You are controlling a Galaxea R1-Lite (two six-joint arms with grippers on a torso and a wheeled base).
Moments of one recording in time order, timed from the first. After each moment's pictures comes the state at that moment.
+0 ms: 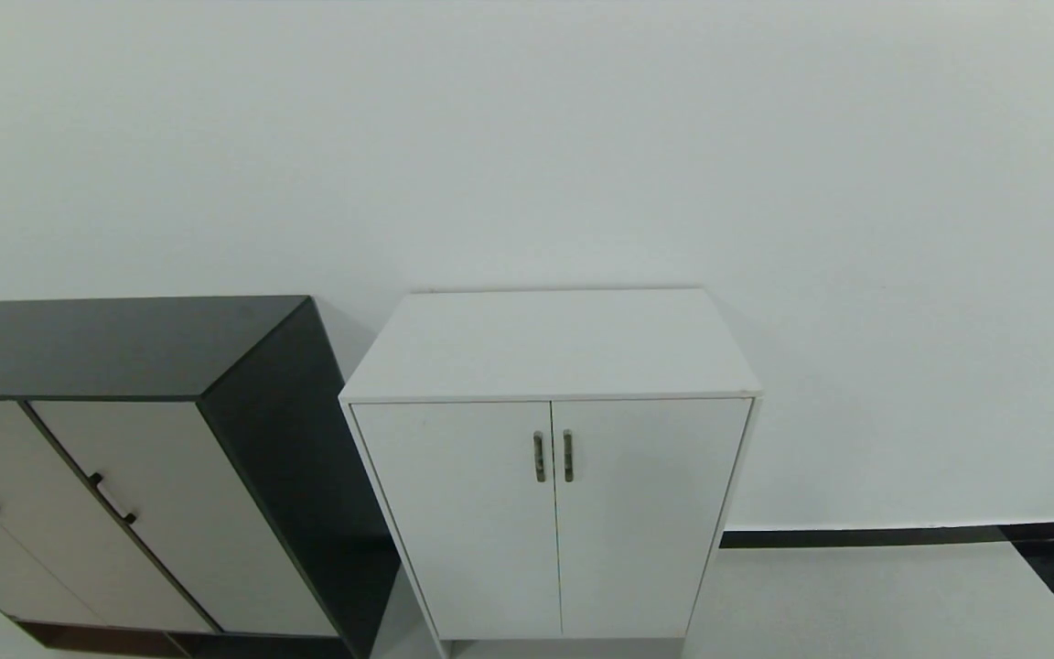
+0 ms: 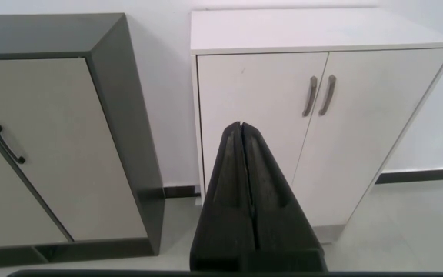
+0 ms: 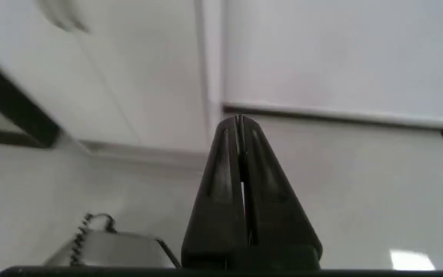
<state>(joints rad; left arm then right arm) 0.00 0.00 0.00 0.00 -0.04 0.00 0.29 0.44 -0.02 -0.11 -0.15 0.00</state>
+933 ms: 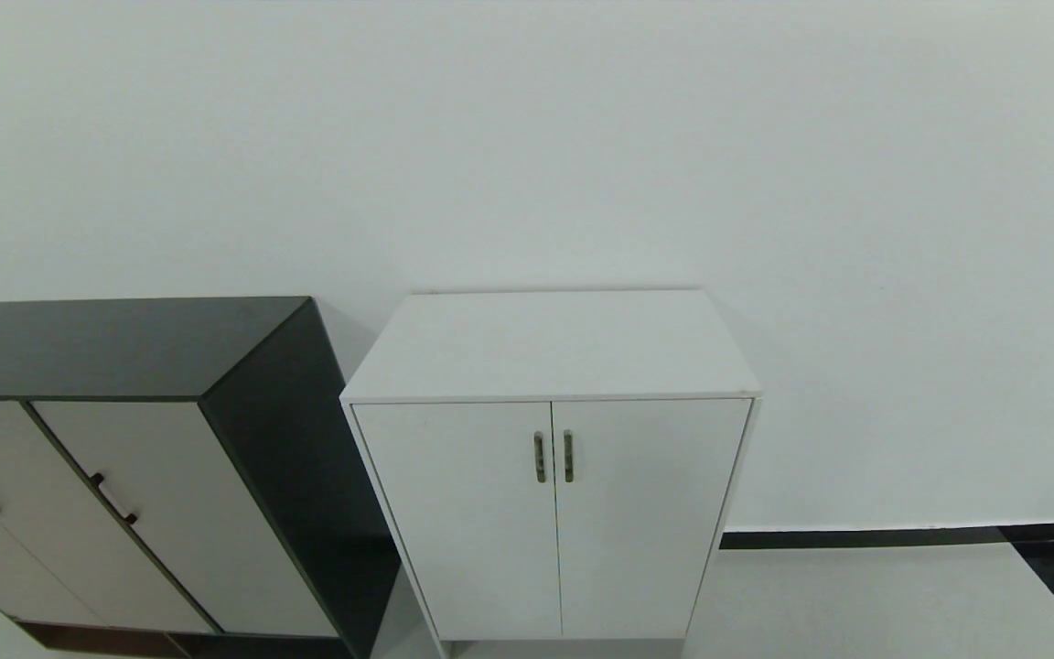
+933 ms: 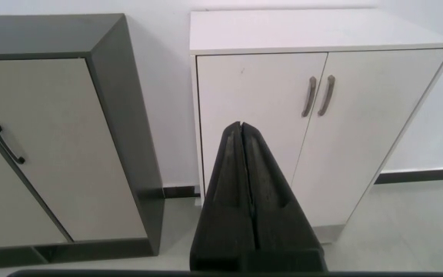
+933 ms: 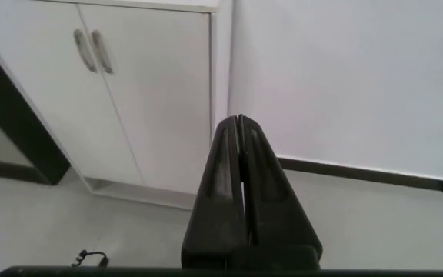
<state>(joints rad) 0.00 0.00 0.00 0.00 -0.04 0.00 0.21 0.09 -0.08 0.12 -0.08 -0.06</state>
